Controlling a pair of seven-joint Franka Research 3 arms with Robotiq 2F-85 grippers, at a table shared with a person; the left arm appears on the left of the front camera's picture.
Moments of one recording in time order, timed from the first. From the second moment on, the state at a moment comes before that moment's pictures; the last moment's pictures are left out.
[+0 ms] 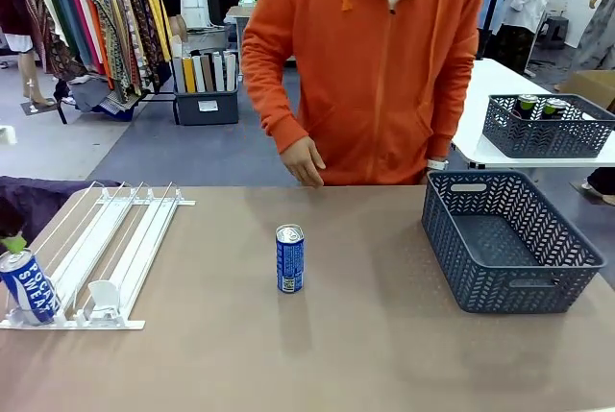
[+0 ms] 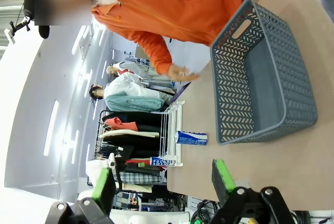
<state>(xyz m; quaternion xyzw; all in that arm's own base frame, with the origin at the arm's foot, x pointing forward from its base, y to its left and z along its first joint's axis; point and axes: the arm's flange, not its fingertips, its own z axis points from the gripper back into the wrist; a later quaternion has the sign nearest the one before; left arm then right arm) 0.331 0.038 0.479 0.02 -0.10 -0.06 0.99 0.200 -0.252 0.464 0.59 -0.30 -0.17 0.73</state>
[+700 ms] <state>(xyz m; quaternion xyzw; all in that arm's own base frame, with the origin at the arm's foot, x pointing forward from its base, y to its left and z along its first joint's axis) 0.334 0.034 0.473 0.02 -0.09 -0.07 0.99 0.200 -0.252 0.464 0.59 -0.30 -0.17 0.73</state>
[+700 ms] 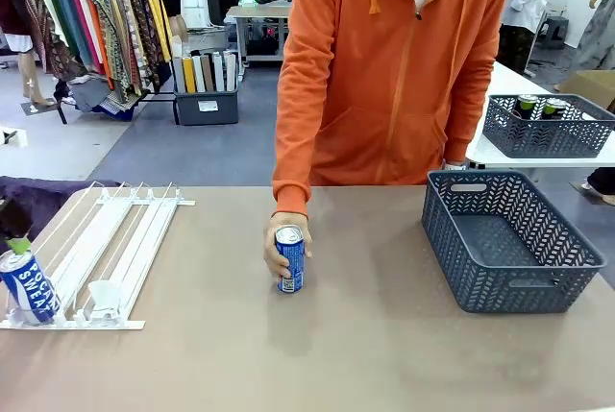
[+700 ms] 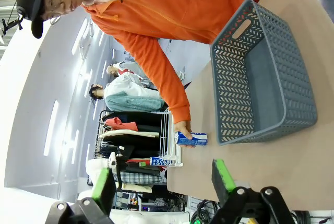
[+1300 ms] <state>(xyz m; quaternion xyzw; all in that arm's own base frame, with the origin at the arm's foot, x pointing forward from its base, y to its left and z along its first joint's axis) 0.351 0.029 0.415 0.00 0.00 -0.08 1.00 0.200 -0.252 0.464 0.59 -0.30 -0.17 0.73</state>
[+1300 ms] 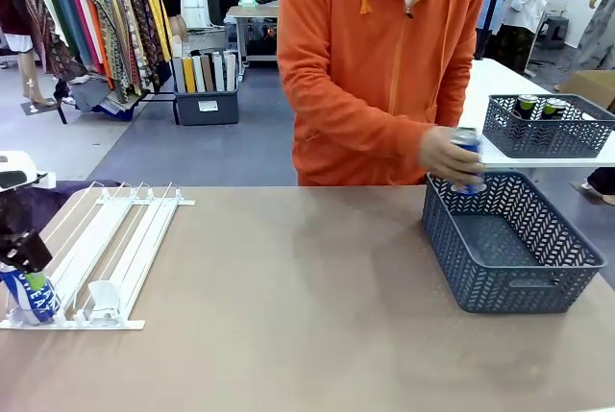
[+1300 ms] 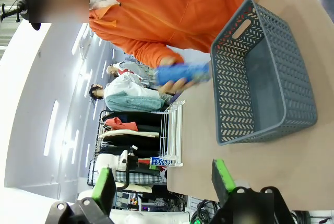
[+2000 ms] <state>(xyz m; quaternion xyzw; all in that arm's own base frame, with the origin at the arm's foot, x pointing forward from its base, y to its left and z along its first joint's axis) 0.372 0.046 0.400 -0.02 -0.02 -0.08 1.00 0.200 -0.252 0.464 0.59 -0.30 -0.17 0.73</state>
